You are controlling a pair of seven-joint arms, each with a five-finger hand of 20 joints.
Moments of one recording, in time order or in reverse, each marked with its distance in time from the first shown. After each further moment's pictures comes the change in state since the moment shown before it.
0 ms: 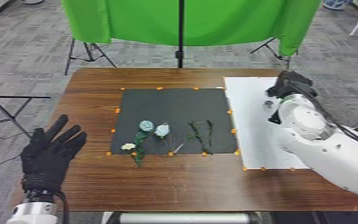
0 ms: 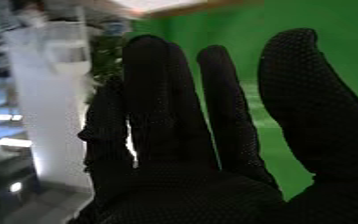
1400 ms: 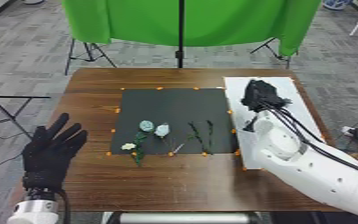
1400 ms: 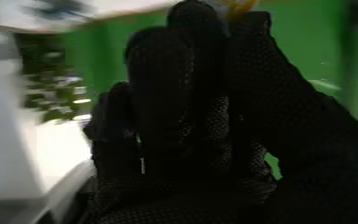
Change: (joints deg) left arm -1.0 -1.6 -0.3 0.0 1.4 -0.4 -1.6; right arm -1.7 -4.8 -6.2 -3.9 -7.1 11.2 -7.8
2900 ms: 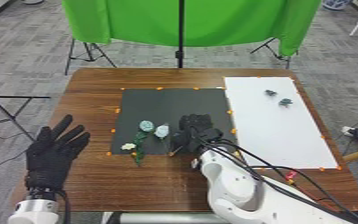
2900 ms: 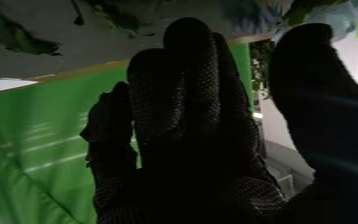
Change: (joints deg) left arm -0.1 -0.6 -0.6 0.0 0.9 -0.5 -3.1; right arm -13.9 -12.5 0.2 -10.6 -11.9 -11.0 -3.9
